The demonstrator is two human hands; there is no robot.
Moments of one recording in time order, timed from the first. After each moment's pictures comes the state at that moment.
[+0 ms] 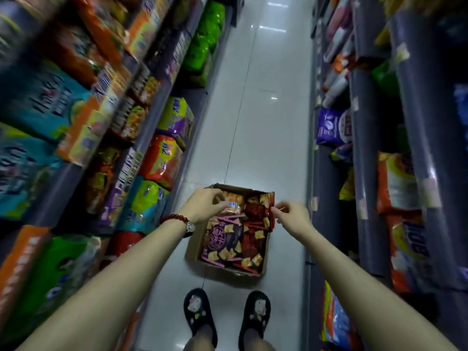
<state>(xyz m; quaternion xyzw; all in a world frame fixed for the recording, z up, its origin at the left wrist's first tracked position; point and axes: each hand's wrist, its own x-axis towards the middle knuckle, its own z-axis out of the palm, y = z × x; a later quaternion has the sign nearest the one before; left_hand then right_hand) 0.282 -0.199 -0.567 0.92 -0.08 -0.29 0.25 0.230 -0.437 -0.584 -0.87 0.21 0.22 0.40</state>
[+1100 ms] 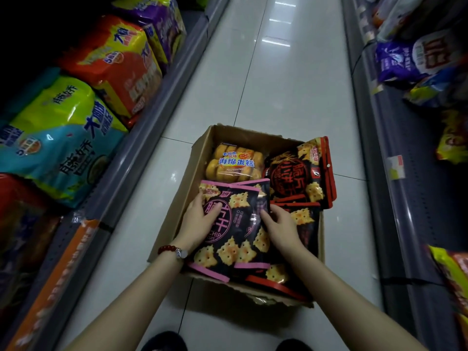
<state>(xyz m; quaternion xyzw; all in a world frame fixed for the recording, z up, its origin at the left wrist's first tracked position) 0.209 -0.177 -1.080 0.81 0.12 -0.22 0.53 0.187 -0.383 -1.084 -0.83 0.17 0.13 0.52</state>
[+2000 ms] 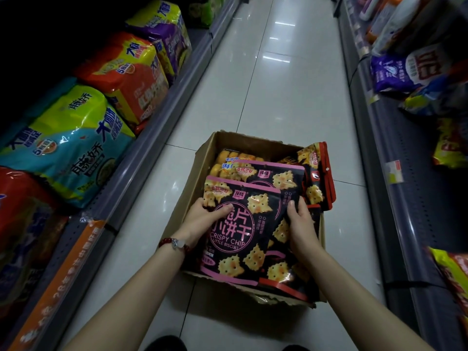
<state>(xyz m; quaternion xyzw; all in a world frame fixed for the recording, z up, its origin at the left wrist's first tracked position) 0.212 -0.179 -1.063 0.69 0.18 -0.27 0.65 0.180 -0.401 -1.060 -0.69 0.21 0.06 0.69</state>
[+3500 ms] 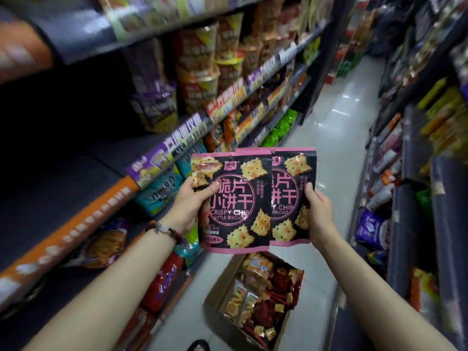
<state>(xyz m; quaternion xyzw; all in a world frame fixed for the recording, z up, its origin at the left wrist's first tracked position) 0.227 -0.076 -0.349 0.57 0.19 0.01 0.80 0.276 -0.330 -0.340 -0.69 0.09 0.09 0.71</state>
